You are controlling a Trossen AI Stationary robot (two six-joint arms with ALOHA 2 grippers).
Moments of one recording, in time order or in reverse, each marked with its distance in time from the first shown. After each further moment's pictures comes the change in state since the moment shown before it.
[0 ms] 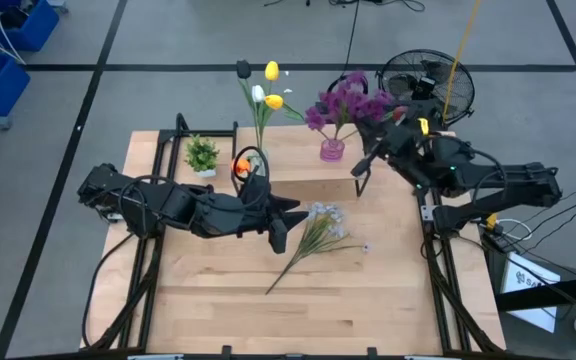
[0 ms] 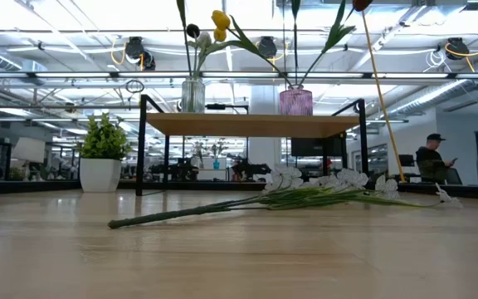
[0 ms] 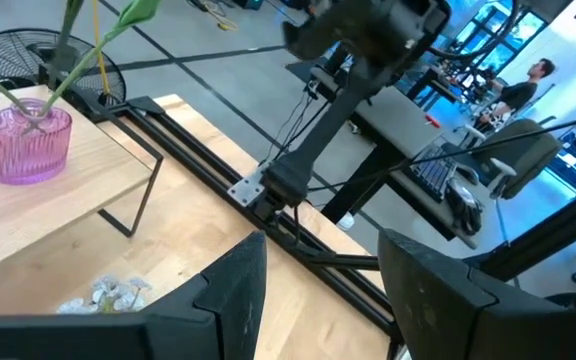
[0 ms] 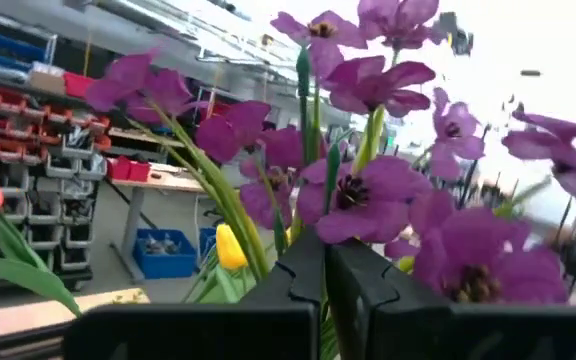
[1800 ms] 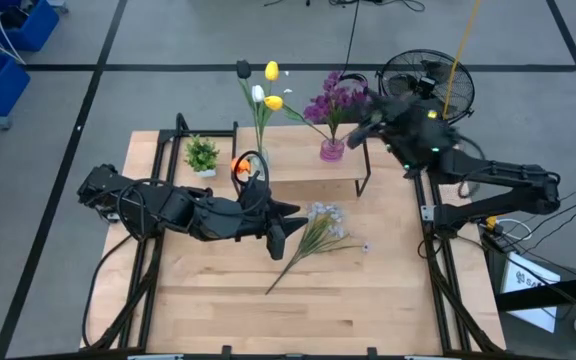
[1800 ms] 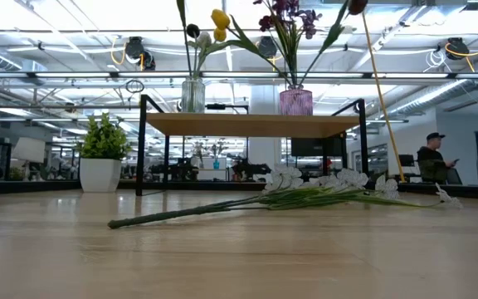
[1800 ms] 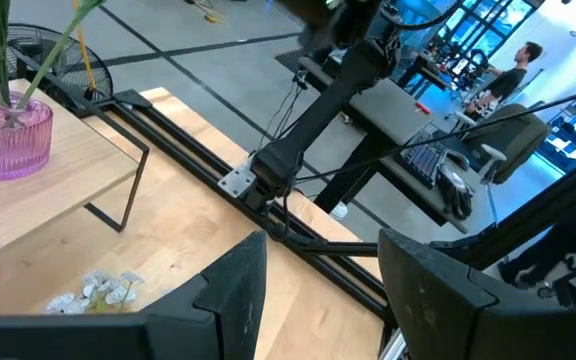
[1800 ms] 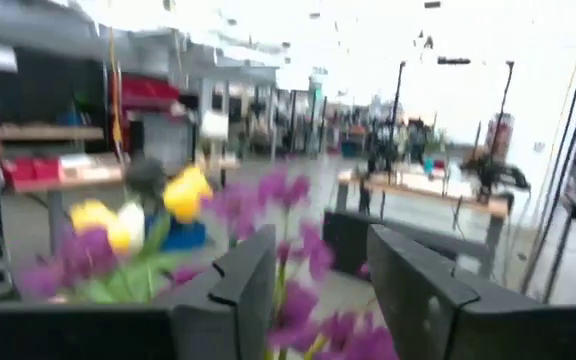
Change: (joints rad) left arm -0.020 0.002 -0.001 -0.002 0.019 0.017; right arm -0.211 0.040 -0.001 -0.062 0.054 0.231
